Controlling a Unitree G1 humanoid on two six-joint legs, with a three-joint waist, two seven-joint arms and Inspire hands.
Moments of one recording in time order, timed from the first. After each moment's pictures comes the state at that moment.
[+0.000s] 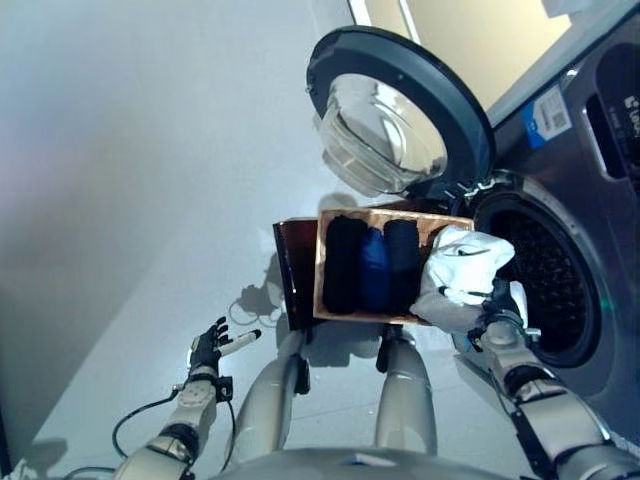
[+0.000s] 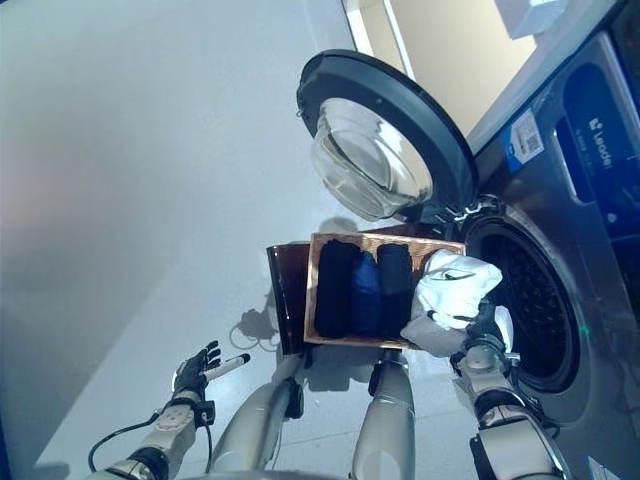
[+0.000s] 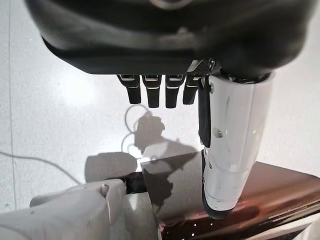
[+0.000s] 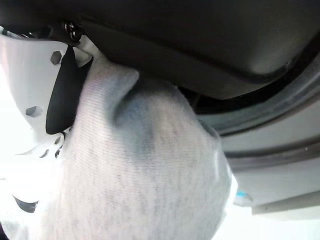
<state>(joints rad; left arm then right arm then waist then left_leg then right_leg) -0.15 0.21 -0.25 1.17 -0.40 -0.29 0.17 -0.39 -0.49 0.14 1.18 0.27 -0.16 -0.32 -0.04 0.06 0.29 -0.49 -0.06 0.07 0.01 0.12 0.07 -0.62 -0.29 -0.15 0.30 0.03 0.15</state>
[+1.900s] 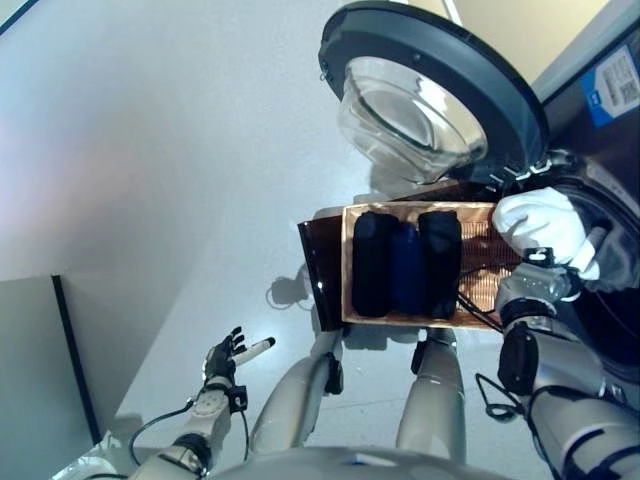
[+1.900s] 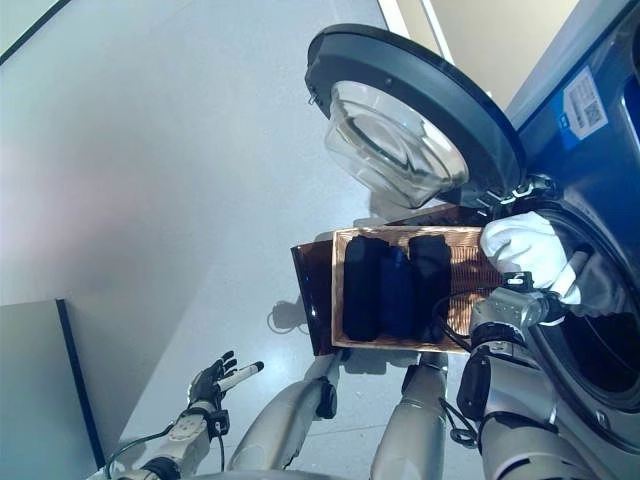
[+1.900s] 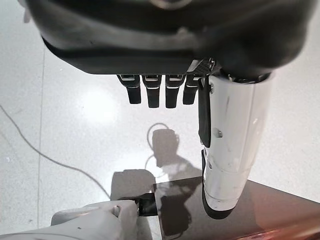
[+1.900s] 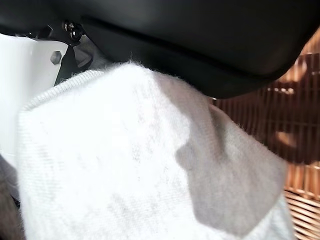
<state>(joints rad) -0.12 0.15 -0.30 1.17 -0.48 -0.29 0.15 -0.74 -0.46 -0.41 1.19 1.44 -0.53 -0.33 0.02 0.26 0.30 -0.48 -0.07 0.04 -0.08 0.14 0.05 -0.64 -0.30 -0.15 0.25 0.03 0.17</state>
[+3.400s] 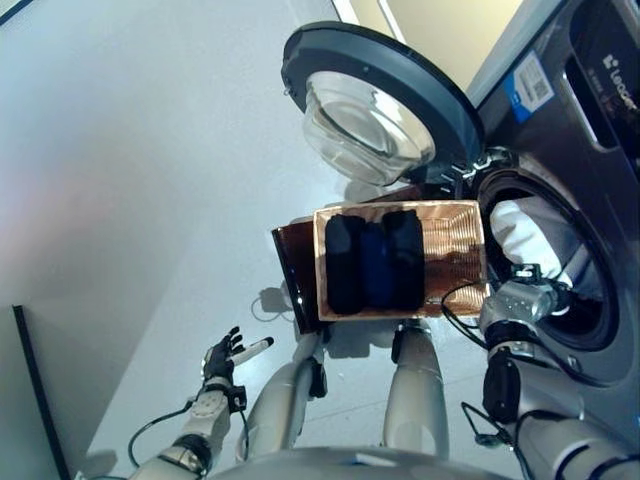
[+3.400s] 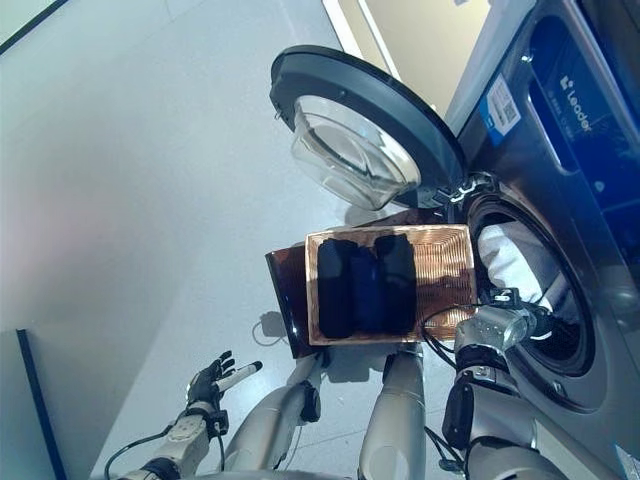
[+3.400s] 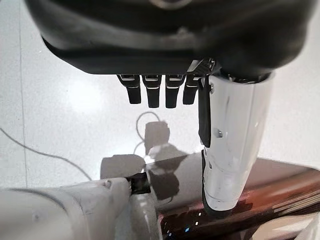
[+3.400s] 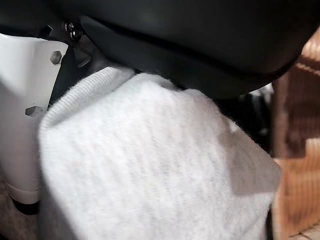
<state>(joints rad) -0.11 0.15 -0.24 1.17 -0.46 -0.30 0.16 -0.59 -0.34 -0.44 1.00 1.42 -0.59 -0.28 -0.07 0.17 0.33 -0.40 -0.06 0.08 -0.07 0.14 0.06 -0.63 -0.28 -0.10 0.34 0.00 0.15</state>
